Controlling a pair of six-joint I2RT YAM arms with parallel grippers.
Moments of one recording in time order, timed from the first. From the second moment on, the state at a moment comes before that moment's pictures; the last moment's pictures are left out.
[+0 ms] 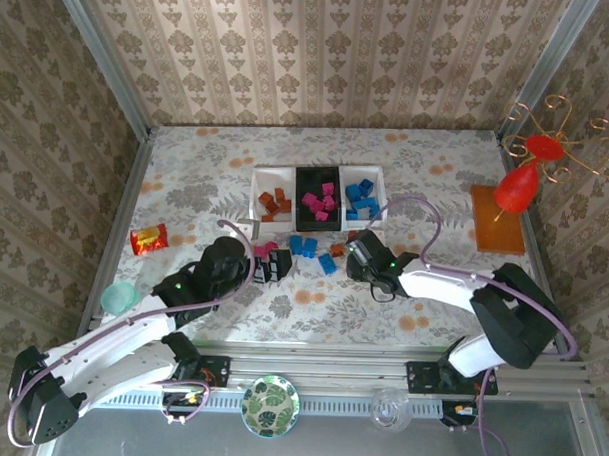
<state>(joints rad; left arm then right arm) -0.85 0.82 0.55 -0.27 -0.15 -0.58 0.69 1.46 0.66 -0.22 0.25 0.70</state>
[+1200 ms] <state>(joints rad) -0.82 0.66 0.52 -0.45 -0.25 -0.61 0.75 1.81 1.33 -0.20 0.04 0.45</state>
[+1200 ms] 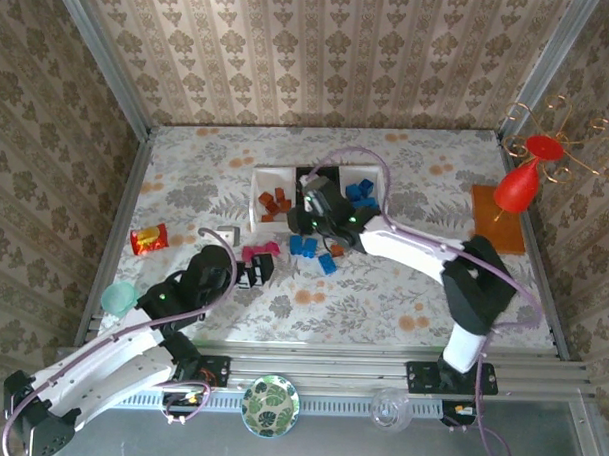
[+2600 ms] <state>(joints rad) -0.72 0.75 0.45 -0.43 -0.15 -0.64 0.77 1.72 0.95 -0.36 0.09 0.45</state>
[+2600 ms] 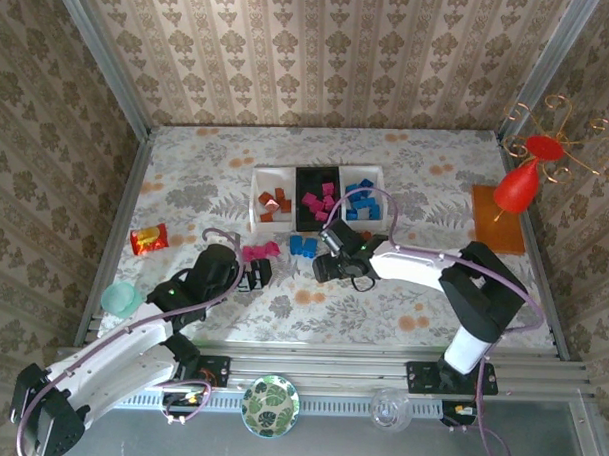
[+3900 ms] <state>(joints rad) -0.70 0.75 0.45 -0.43 -0.13 -0.64 0.35 1.85 1.35 -0.37 0.06 0.44</state>
